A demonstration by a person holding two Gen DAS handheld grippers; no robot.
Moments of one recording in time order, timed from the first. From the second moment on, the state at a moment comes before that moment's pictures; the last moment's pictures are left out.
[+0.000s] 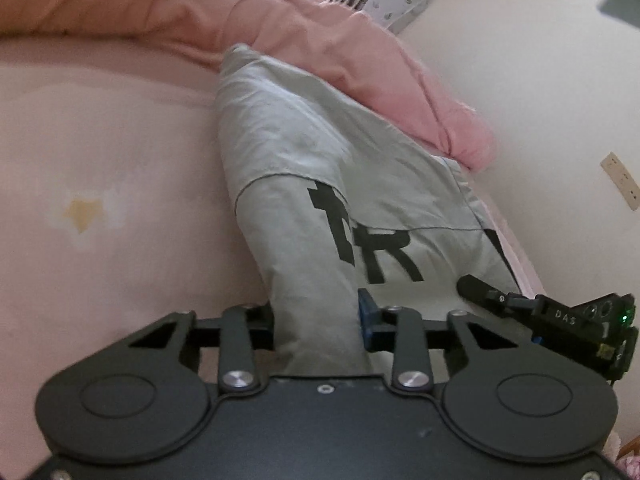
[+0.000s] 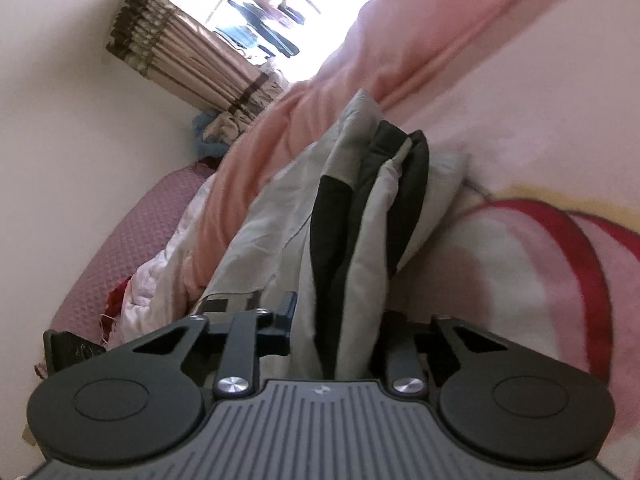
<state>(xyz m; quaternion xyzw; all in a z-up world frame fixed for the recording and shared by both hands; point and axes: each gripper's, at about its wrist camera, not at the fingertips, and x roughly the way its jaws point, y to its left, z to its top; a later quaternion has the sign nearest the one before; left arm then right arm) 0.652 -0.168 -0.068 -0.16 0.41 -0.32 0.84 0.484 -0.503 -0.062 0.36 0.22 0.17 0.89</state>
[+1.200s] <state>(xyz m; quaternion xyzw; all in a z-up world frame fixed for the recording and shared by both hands) 0.509 0.049 -0.020 -0.10 0.26 -0.26 0.93 0.393 -0.302 0.003 0.08 0.18 0.03 0.98</state>
